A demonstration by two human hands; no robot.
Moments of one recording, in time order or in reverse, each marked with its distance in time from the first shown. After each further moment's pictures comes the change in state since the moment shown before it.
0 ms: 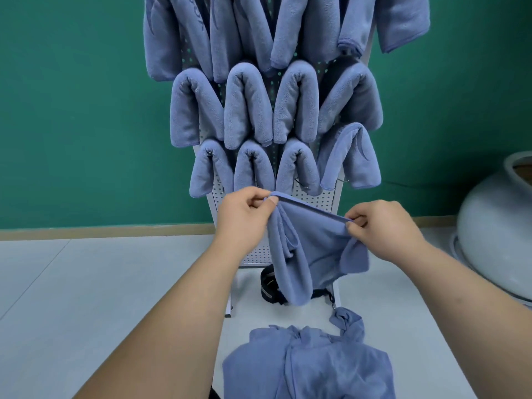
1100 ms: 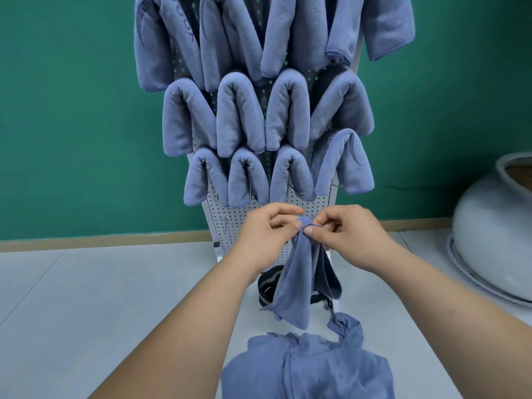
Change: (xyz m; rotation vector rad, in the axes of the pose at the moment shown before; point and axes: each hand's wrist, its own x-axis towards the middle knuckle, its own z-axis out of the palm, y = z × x) left_hand -0.019 0.009 0.028 -0.243 -0.350 -0.095; right_hand -0.007 -0.037 0.008 0.493 -0.084 -0.104
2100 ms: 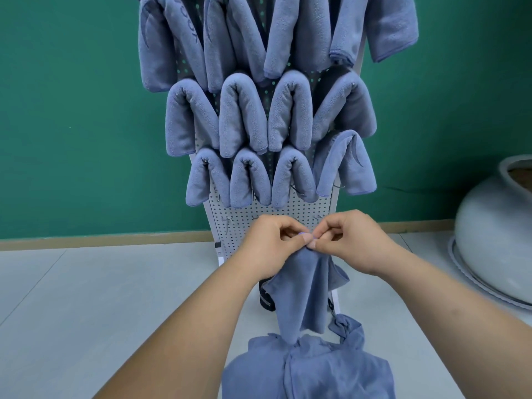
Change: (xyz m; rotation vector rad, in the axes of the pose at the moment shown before) left_hand 0.002 -0.012 -0.001 0.336 -0.079 0.086; right_hand 0.000 0.009 -0.001 0.035 -0.117 0.031
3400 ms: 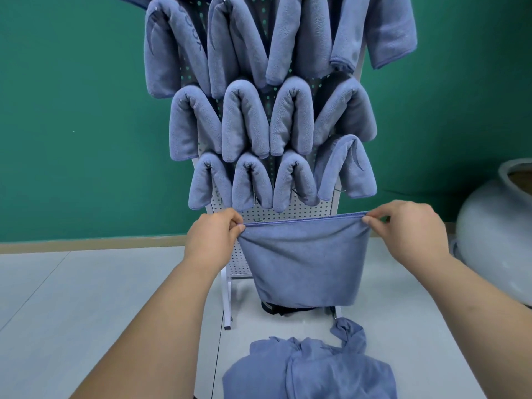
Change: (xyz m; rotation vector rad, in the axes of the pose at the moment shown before) left_hand 0.002 -0.046 -0.080 0.680 0.350 -0.046; right_hand -0.005 0.042 -0.052 -0.650 0.538 0.065
